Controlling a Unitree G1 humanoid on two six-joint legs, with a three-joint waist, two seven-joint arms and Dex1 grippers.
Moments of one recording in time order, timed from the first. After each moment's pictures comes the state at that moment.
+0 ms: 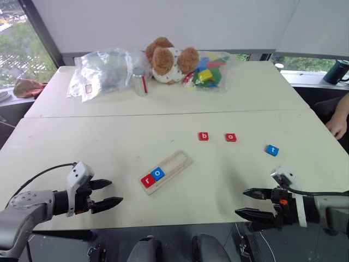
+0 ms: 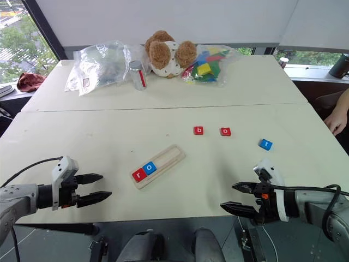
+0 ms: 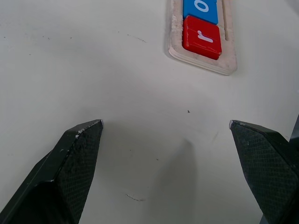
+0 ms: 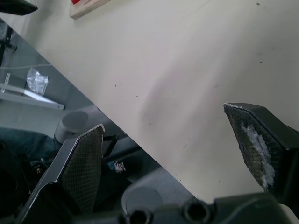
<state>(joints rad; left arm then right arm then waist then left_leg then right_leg) 0.17 0.86 0.24 -0.28 -0.57 0.64 -1.02 0.23 -0.97 -0.32 -0.56 0.79 0.97 0.94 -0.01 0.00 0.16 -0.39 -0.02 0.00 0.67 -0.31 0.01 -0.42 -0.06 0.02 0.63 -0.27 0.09</state>
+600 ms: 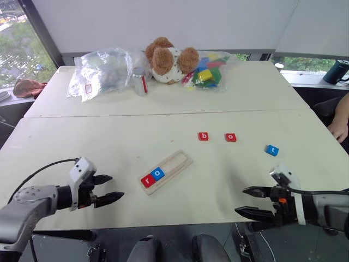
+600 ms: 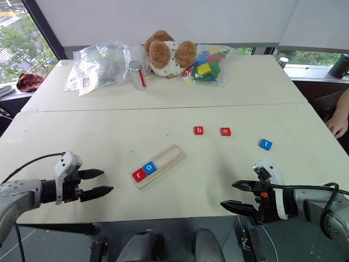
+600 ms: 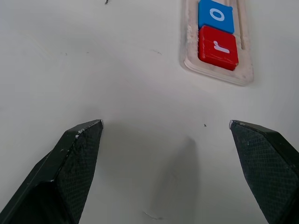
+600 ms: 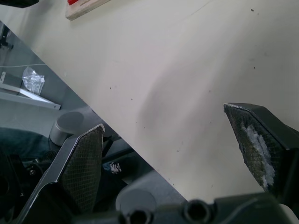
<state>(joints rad) 0.10 0.86 0.21 -0.28 -0.56 0.68 -0.97 0.20 -0.97 -0.30 -0.53 0.76 0.95 0.94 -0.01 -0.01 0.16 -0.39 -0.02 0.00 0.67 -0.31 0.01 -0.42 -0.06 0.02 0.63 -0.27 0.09</state>
